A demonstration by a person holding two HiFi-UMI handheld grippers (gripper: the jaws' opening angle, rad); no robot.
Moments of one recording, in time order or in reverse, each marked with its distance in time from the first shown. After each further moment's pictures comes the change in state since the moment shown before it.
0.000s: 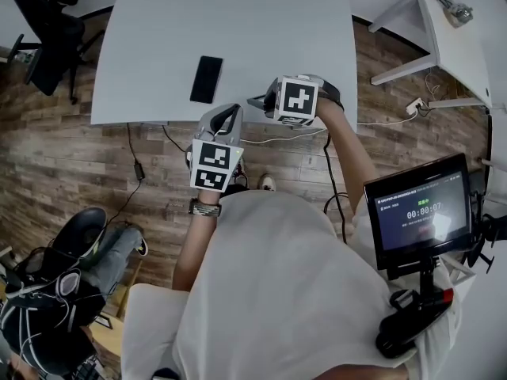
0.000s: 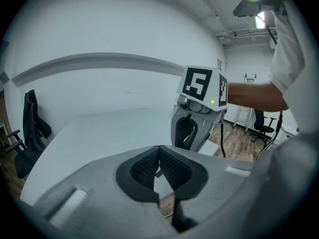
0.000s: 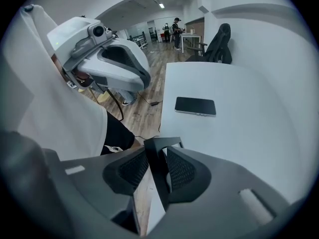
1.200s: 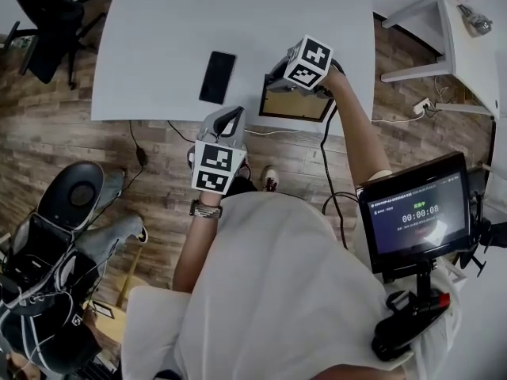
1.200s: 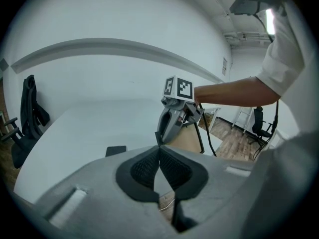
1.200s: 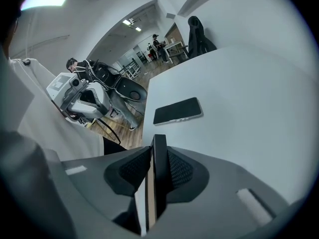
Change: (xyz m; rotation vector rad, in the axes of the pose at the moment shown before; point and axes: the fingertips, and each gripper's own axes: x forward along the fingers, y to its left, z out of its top) left arm 0.008 0.016 -0.026 -0.061 0.066 -0.023; right arm 0.024 -0.078 0.010 0.276 -0.212 0.217
